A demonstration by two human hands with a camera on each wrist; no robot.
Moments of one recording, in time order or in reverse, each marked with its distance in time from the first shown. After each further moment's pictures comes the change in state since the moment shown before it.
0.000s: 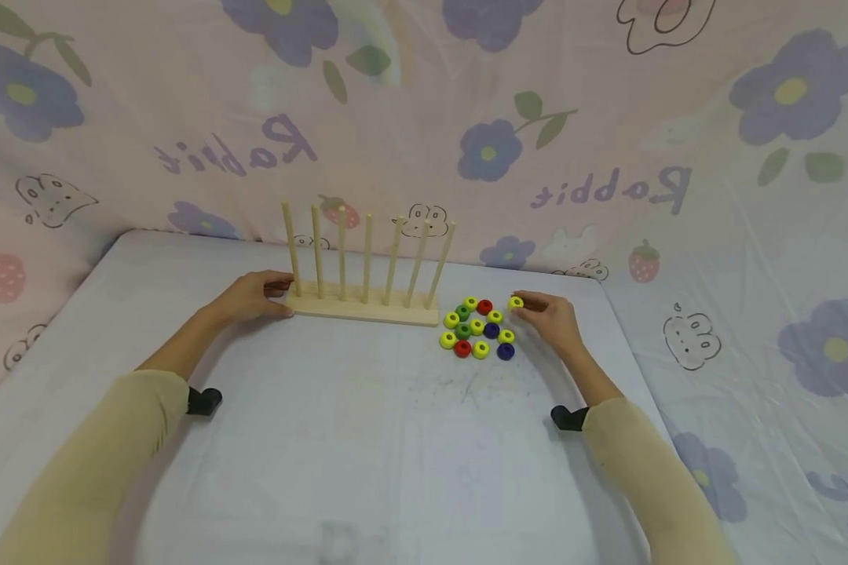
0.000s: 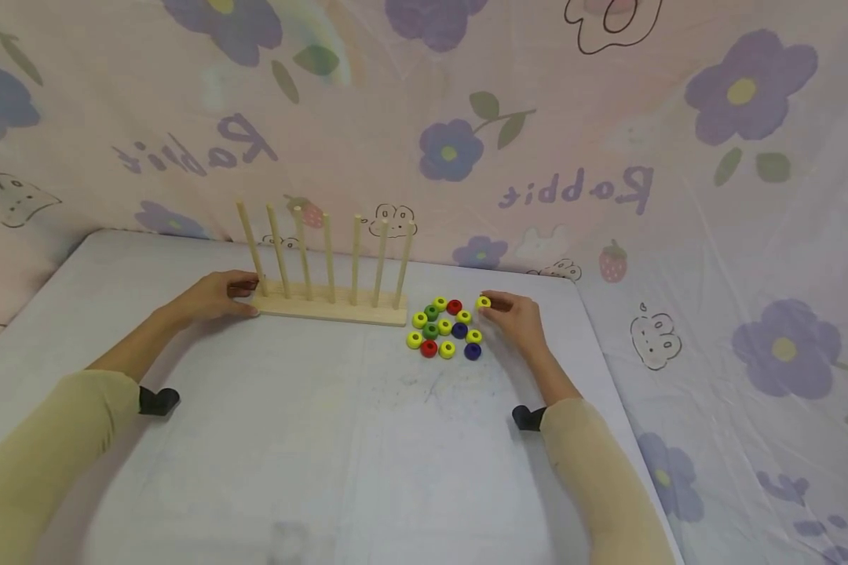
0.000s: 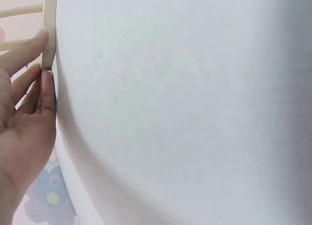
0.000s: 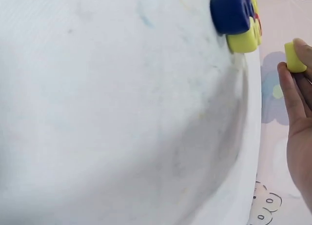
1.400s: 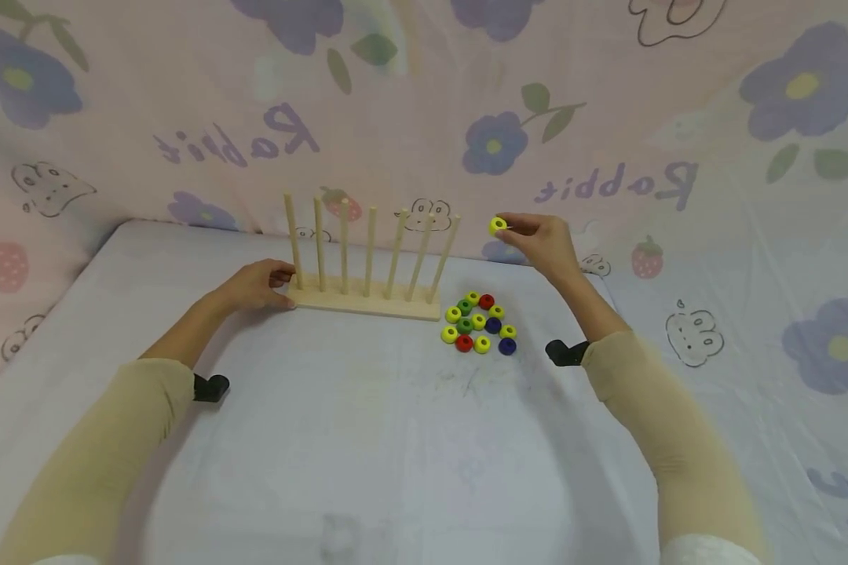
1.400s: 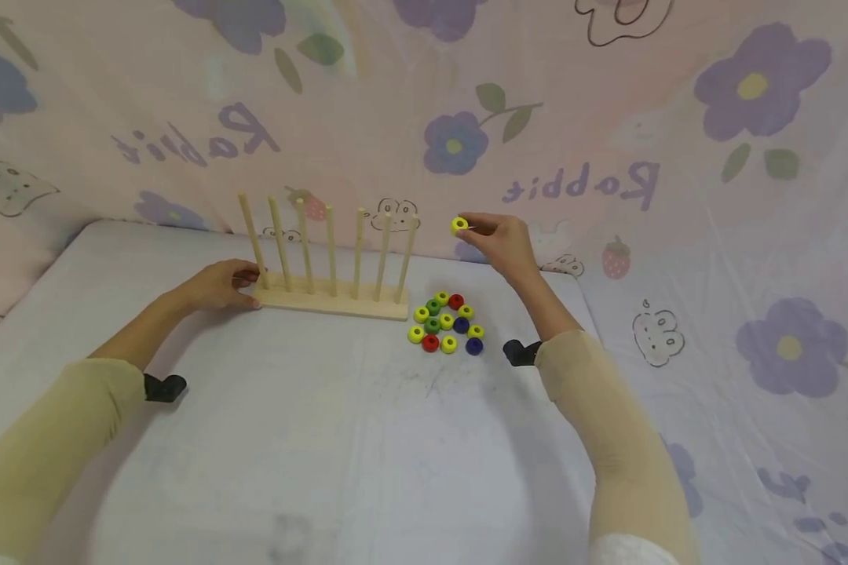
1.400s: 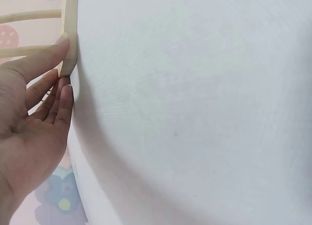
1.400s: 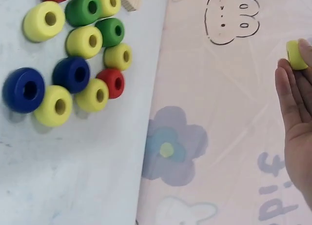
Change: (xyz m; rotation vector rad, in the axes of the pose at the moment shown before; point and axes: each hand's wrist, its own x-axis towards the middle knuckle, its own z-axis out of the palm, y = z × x) left_hand 0.005 0.009 -0.004 0.021 -0.048 0.009; right_hand 0.063 -0.117 -0.028 0.058 0.002 -0.153
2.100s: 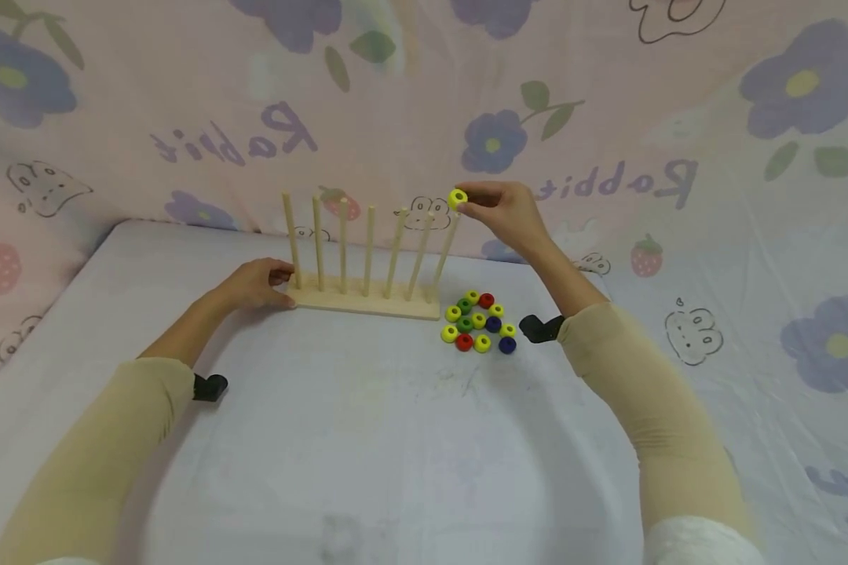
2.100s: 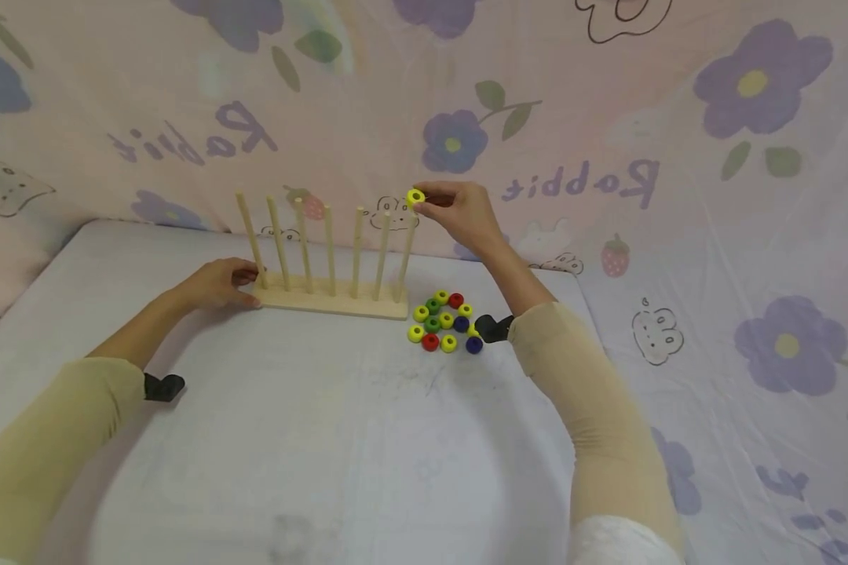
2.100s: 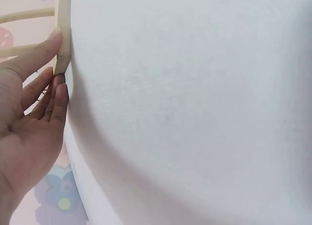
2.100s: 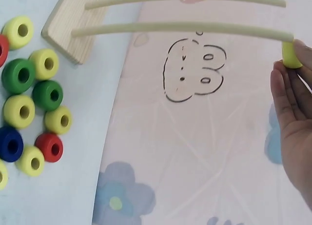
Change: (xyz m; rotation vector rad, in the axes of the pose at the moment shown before) left_hand 0.004 0.000 -0.001 0.092 0.016 -0.037; right_hand 0.032 -0.059 0.025 0.075 -0.119 -0.163
